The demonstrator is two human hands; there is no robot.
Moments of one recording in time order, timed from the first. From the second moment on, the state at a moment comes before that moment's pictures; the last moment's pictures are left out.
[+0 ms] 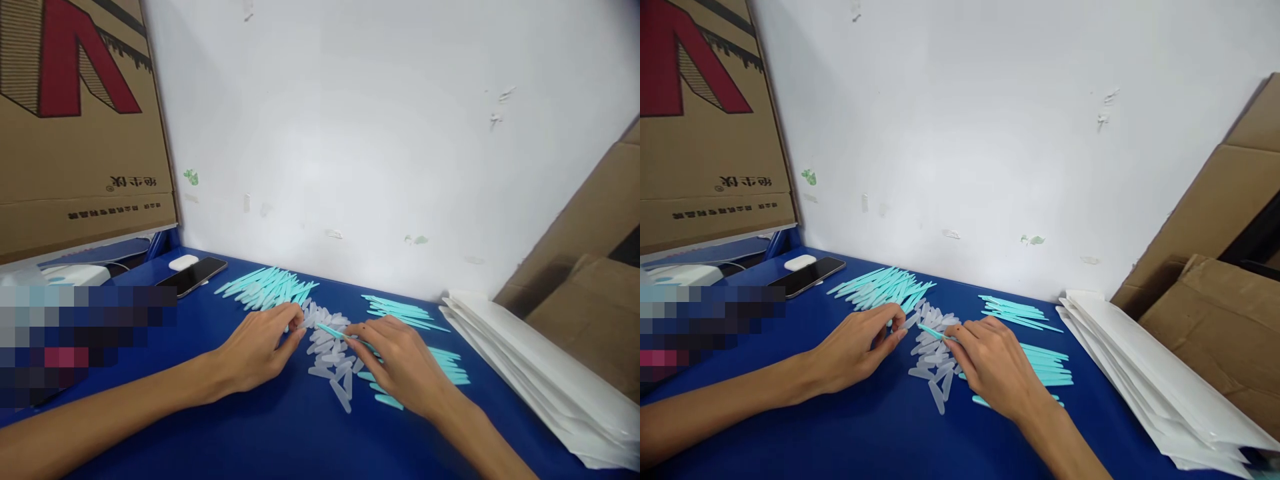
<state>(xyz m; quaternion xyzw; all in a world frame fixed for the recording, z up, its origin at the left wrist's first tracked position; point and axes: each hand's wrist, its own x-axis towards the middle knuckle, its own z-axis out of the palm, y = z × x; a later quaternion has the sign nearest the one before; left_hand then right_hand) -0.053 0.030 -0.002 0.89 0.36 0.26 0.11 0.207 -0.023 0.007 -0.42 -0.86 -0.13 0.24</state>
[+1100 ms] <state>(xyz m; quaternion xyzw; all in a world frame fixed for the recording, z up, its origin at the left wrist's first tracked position) -0.045 0.035 0.003 0.68 0.37 0.31 0.56 0.202 -0.023 0.002 -0.39 -0.87 -0.18 0.25</state>
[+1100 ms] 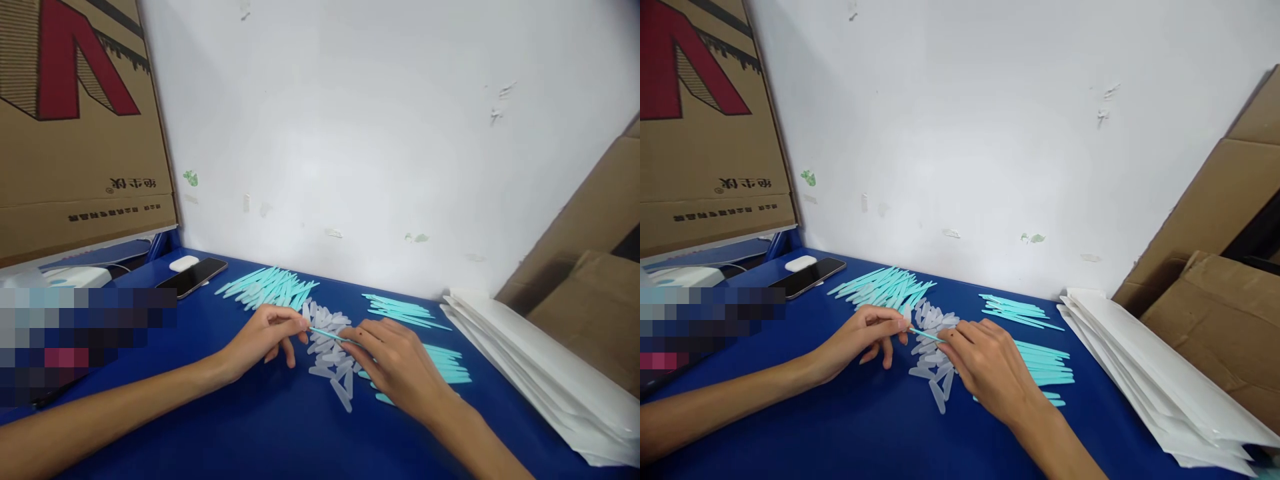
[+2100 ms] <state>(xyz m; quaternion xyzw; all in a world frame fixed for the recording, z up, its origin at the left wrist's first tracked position) -0.047 0.034 -0.001 0.70 0.32 0.27 0.59 0.202 -0.023 -0.001 -0.41 -0.85 -0.17 0.28</state>
